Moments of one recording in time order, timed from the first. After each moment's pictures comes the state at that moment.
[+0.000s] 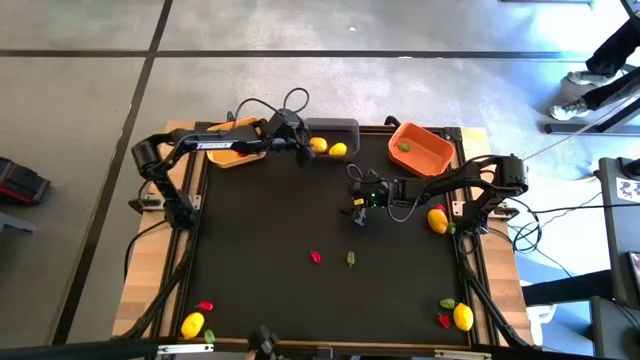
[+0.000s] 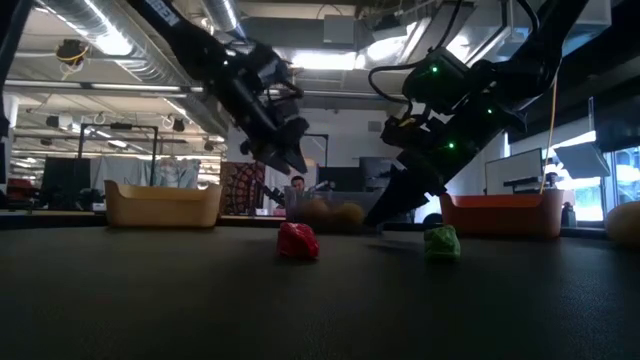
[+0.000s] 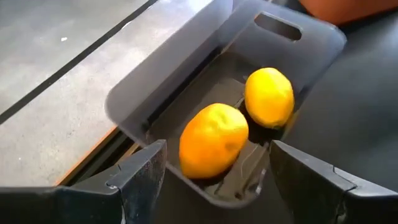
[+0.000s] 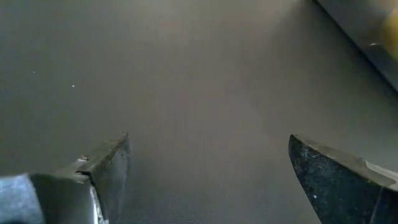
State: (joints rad) left arm 0.55 1.68 1.06 -0.08 -0.13 -0.04; right arm -0.15 1.68 0.67 0.28 0.12 0.10
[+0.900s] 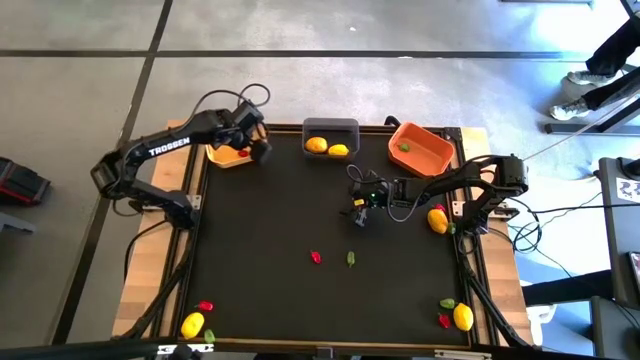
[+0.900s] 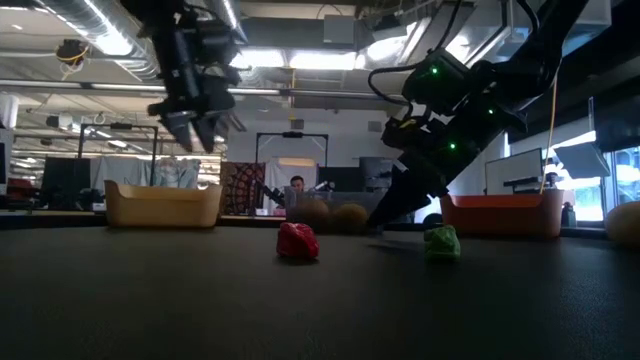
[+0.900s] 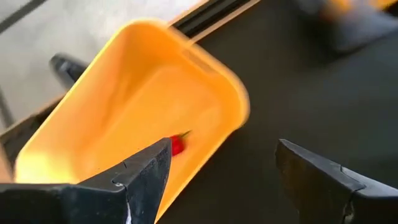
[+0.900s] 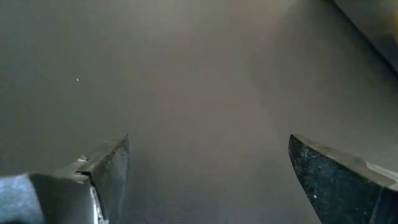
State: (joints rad) left arm 0.69 1.34 1.06 -0.87 -0.27 -0.28; right arm -0.15 1.68 0.67 0.26 0.10 0.11
